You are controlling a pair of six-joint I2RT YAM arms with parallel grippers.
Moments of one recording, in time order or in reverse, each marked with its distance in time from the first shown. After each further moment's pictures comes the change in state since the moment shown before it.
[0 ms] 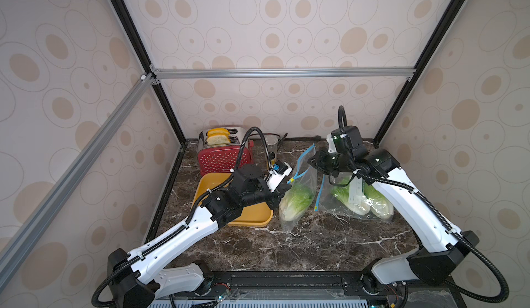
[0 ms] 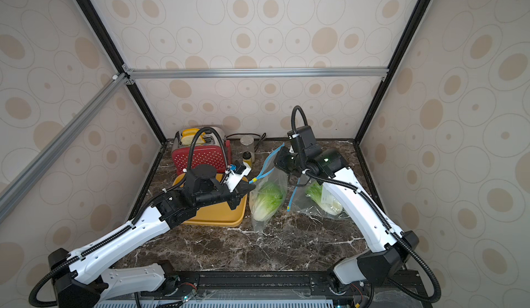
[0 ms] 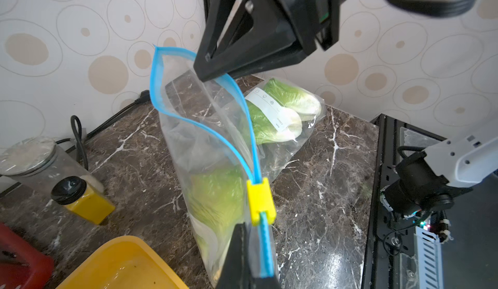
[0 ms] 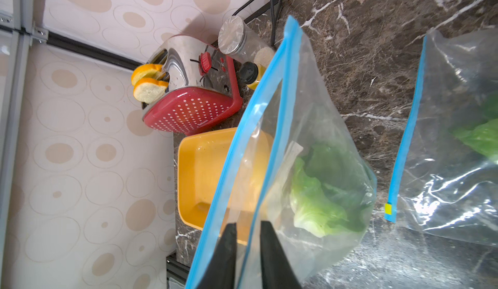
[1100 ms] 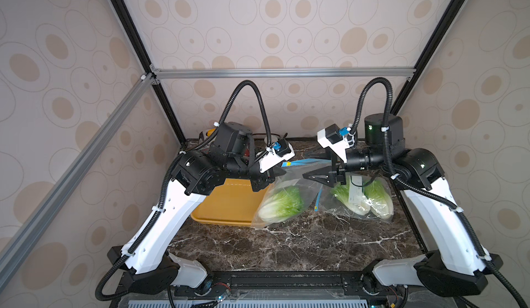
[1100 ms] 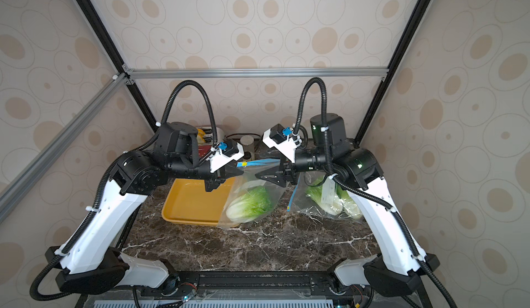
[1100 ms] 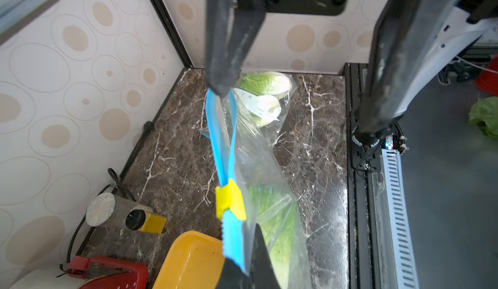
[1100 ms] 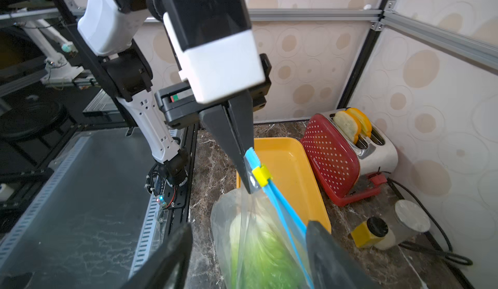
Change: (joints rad) left arm 0.095 0.237 0.855 -0.862 0.189 0.436; right arm -0.002 -0.048 0.222 -0.037 -0.756 -1.300
